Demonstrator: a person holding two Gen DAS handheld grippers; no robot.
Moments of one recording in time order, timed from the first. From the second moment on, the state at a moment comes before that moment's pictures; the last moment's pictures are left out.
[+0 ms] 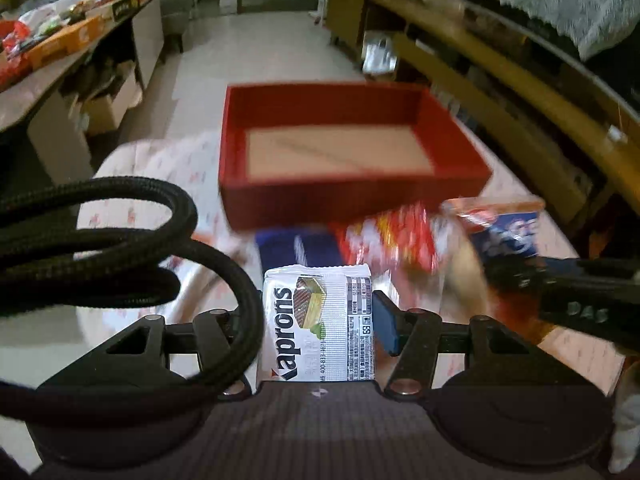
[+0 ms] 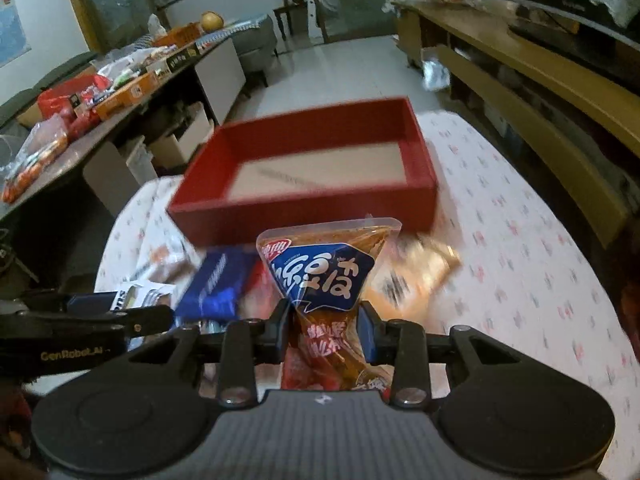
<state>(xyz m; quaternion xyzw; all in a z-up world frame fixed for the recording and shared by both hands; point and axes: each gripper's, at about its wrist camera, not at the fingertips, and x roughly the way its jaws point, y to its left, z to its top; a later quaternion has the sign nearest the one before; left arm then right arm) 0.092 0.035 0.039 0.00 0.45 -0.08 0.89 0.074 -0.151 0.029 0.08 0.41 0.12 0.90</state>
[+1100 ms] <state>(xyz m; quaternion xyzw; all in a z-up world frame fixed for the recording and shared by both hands) 0.249 0.027 -0.009 0.02 0.44 -0.03 0.90 0.268 -0.139 -0.031 0.02 0.43 0.10 0.90</state>
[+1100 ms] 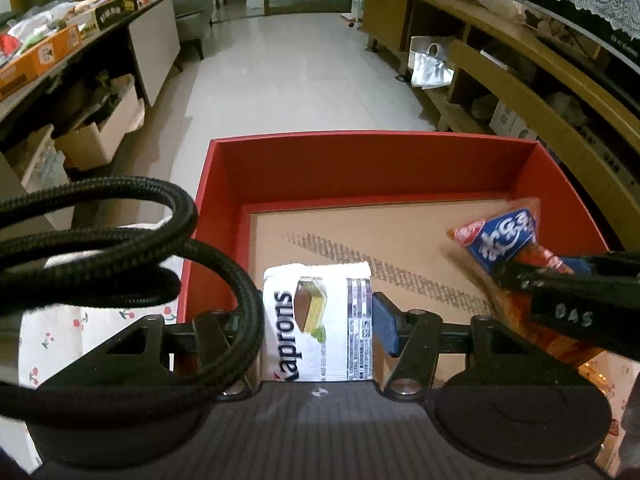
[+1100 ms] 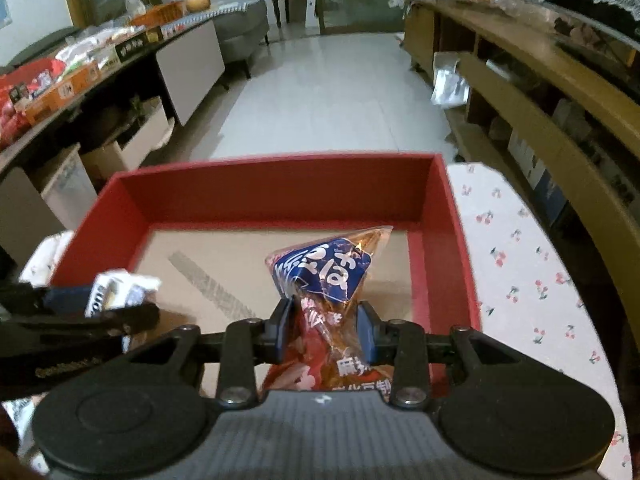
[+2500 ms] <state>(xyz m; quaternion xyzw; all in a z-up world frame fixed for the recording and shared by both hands) 0.166 0.105 -0.004 0.04 0.47 -0.04 0.88 0.156 -0.095 0.011 0.02 0.44 0.17 0.88</state>
